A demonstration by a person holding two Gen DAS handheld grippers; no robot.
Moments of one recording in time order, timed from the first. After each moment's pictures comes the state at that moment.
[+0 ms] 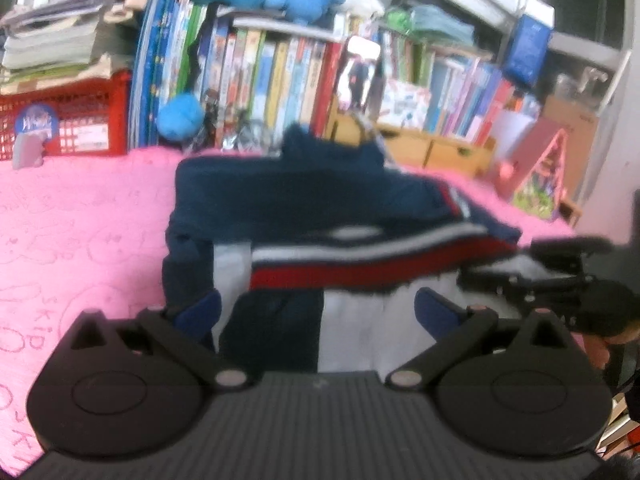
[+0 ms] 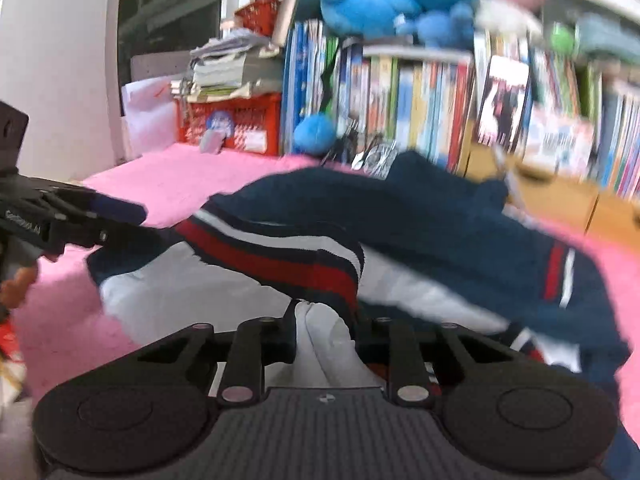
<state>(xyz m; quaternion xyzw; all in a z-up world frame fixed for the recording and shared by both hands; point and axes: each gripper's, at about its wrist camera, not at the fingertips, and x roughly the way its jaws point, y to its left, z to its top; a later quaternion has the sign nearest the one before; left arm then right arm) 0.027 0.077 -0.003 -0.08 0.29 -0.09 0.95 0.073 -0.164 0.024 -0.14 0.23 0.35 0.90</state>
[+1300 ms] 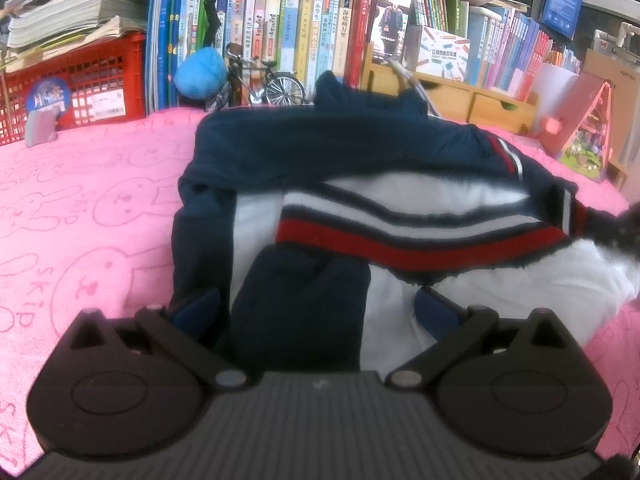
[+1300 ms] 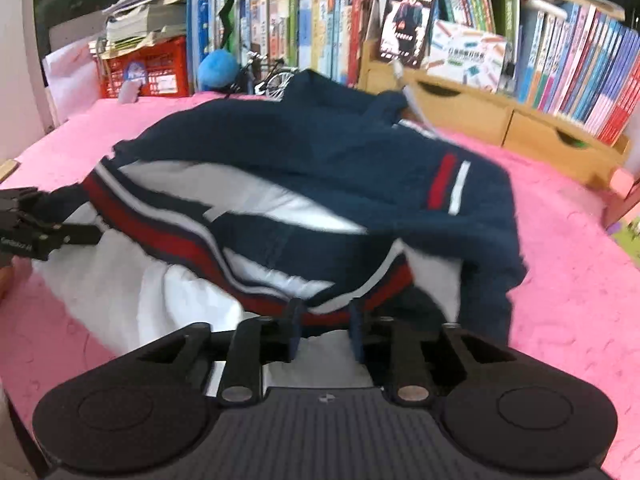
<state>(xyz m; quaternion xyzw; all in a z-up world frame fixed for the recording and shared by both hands) 0.047 0.072 -0.048 -0.04 0.33 -0.04 0.94 0.111 -0.252 0.024 -0.13 0.37 0.27 0.88</state>
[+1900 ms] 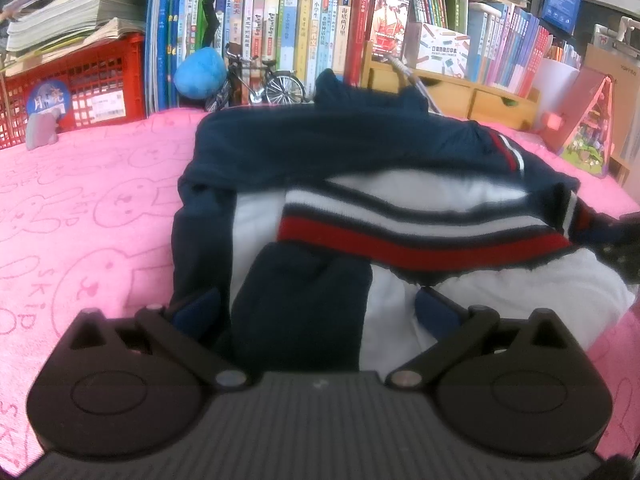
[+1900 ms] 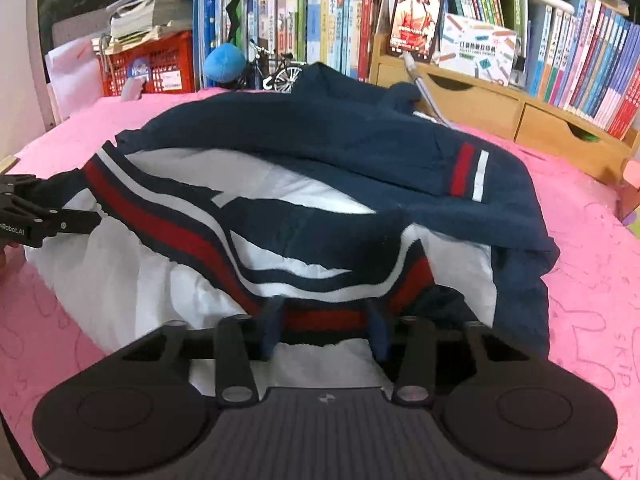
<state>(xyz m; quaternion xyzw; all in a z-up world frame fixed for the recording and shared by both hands) 0.048 0.071 -0.049 -0.03 0.33 -0.04 0.94 0.109 -0.234 -0.003 -0.12 0.35 0.26 0.89</state>
